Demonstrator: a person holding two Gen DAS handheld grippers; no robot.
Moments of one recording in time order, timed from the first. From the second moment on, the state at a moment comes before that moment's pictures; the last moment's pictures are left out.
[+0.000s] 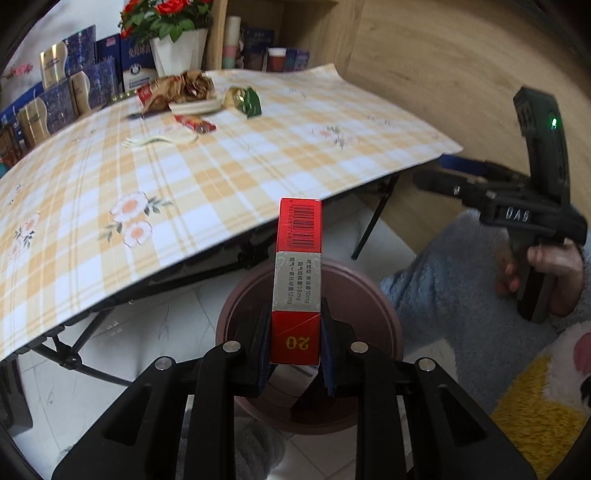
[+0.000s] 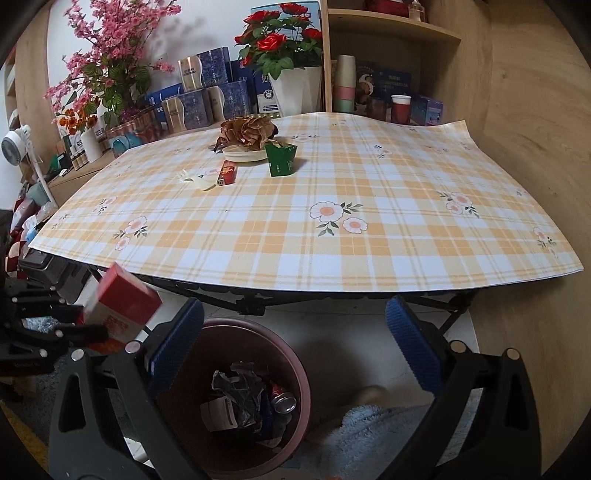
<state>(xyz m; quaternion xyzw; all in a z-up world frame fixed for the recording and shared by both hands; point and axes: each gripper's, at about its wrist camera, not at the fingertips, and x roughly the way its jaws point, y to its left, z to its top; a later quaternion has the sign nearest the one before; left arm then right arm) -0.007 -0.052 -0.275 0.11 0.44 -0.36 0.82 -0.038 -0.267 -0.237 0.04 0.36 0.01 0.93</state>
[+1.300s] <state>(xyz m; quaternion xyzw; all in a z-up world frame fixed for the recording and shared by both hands) 0.010 -0.011 -0.263 0.03 0.42 -0.26 0.87 -0.038 -0.266 -0.240 0.04 0.37 0.00 0.93</state>
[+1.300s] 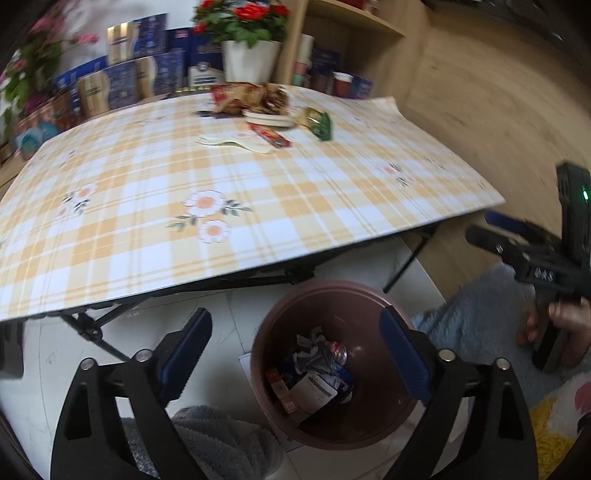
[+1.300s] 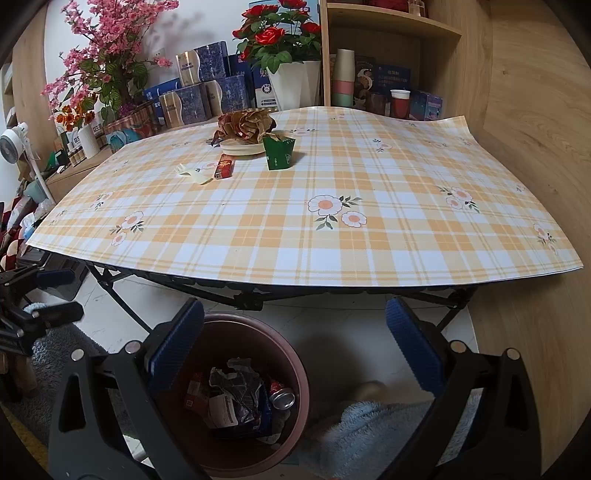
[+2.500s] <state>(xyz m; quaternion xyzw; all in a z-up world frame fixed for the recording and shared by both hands) 0.122 -0.038 -0.209 0.05 0.44 -0.24 0.86 0.044 -0.311 -0.221 0.09 0.37 0.01 0.92</state>
